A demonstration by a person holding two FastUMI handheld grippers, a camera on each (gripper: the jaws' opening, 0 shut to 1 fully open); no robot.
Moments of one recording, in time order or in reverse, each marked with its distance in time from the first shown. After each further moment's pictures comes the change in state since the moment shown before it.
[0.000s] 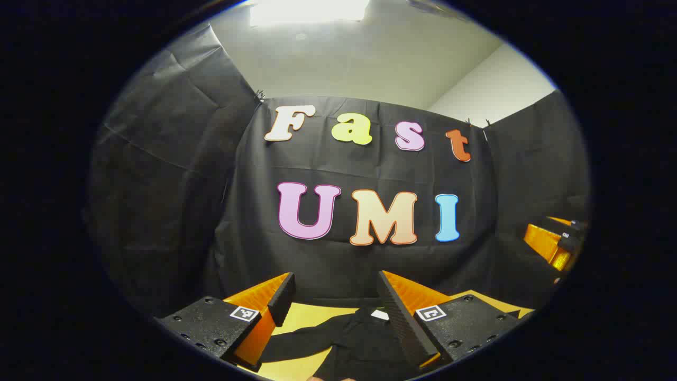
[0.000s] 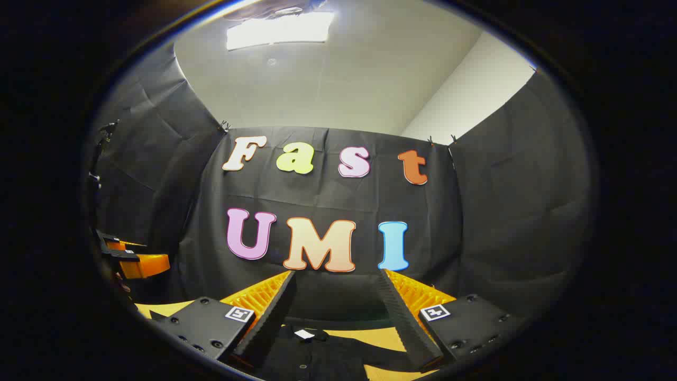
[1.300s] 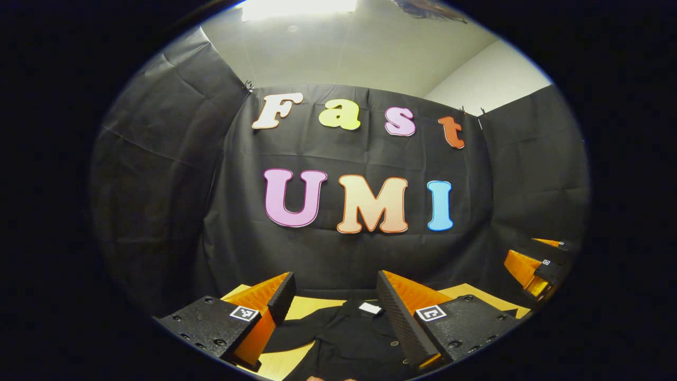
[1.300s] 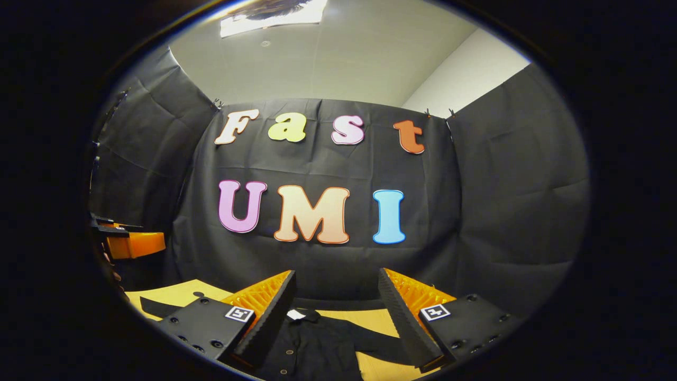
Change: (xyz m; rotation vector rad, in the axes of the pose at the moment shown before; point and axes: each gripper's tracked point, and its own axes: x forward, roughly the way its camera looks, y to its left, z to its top) left arm 0.012 -0.040 -0.034 0.018 0.085 -0.041; right arm 0.016 -0.031 -0.064 -0.008 0.155 -0.030
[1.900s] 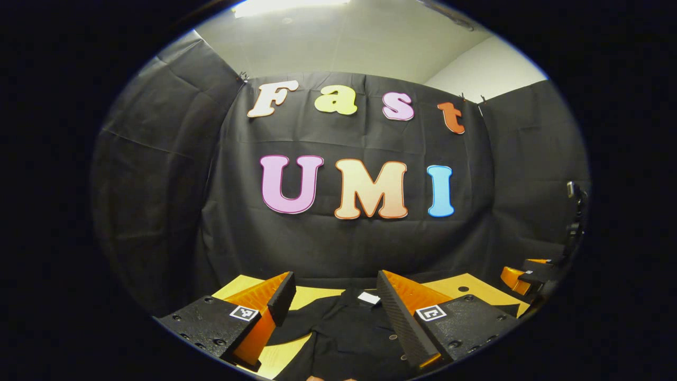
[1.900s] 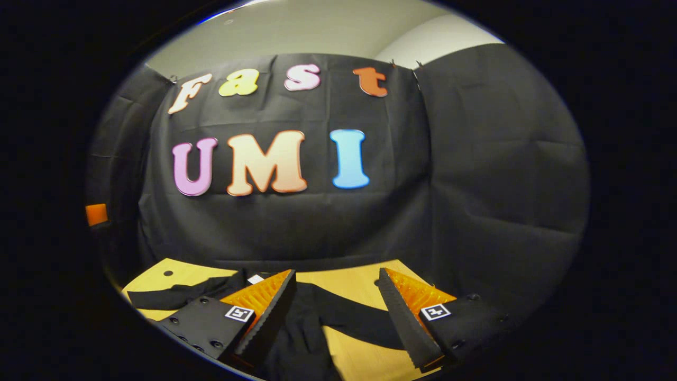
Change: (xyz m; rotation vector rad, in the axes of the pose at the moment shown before) left arm 0.010 -0.017 -0.025 0.022 0.083 0.004; right arm 0.050 -0.114 -0.125 0.098 0.318 -0.181
